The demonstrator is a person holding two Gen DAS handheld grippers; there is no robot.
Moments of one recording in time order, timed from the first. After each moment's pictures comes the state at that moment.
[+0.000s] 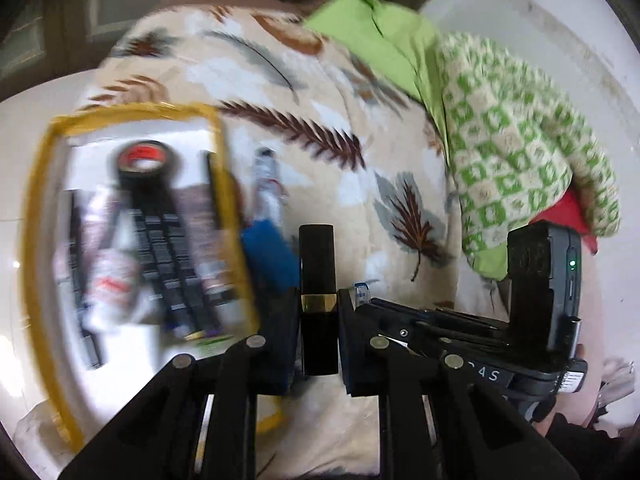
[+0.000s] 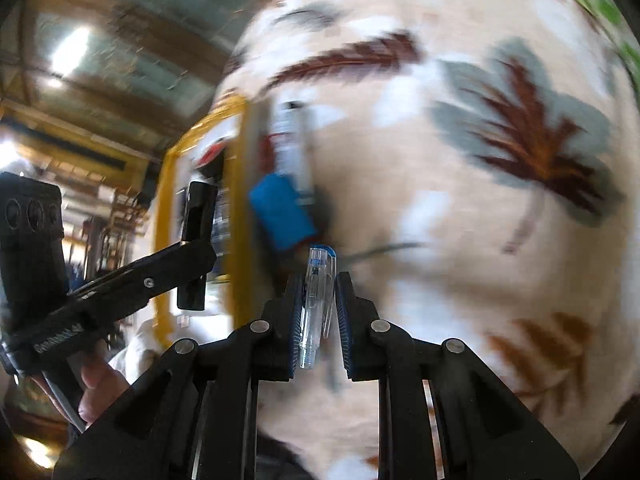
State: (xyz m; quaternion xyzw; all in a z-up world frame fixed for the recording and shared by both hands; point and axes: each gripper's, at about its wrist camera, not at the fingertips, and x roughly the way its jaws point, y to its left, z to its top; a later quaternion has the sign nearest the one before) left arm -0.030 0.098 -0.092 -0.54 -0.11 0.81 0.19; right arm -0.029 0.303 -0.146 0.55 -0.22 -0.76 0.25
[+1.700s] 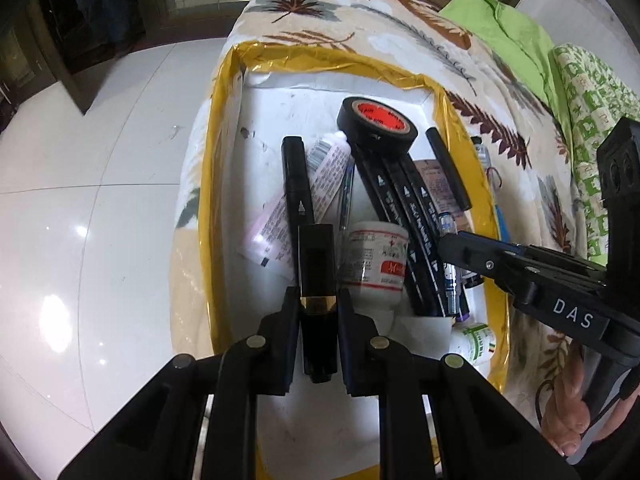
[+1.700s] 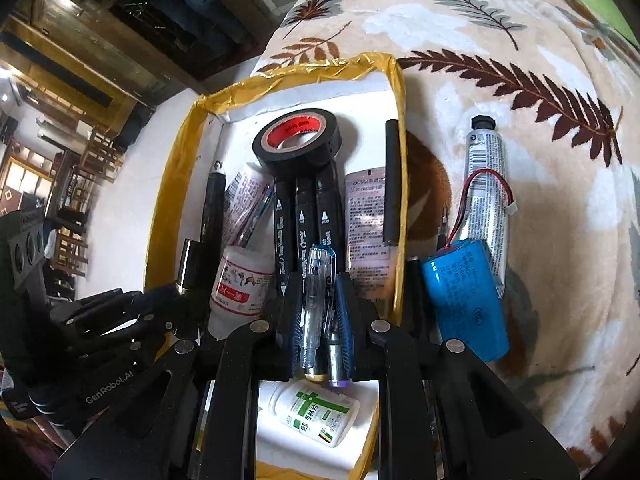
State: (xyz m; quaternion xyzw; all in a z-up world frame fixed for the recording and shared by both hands) left arm -0.048 -0.020 -0.160 -0.59 -0.05 0.80 0.06; right arm -0.097 0.149 -0.160 0.58 -0.10 -0.77 0.25
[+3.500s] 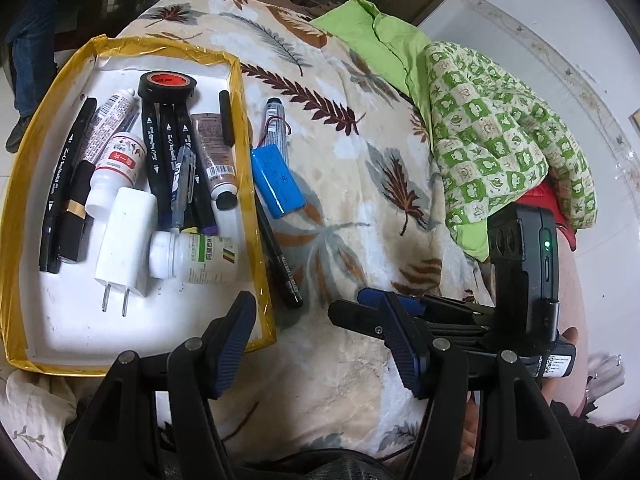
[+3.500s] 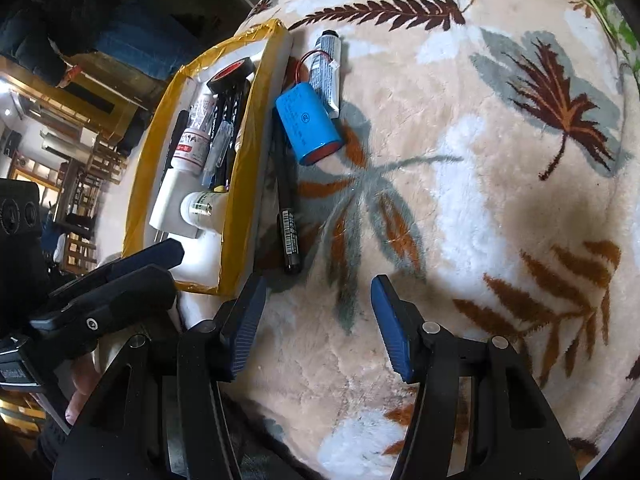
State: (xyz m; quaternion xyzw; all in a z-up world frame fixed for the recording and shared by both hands) left arm 0.048 0.088 -0.141 -0.52 -0.17 0.81 0.22; right arm 0.000 0.278 -0.174 0.58 -0.13 -0.76 0.25
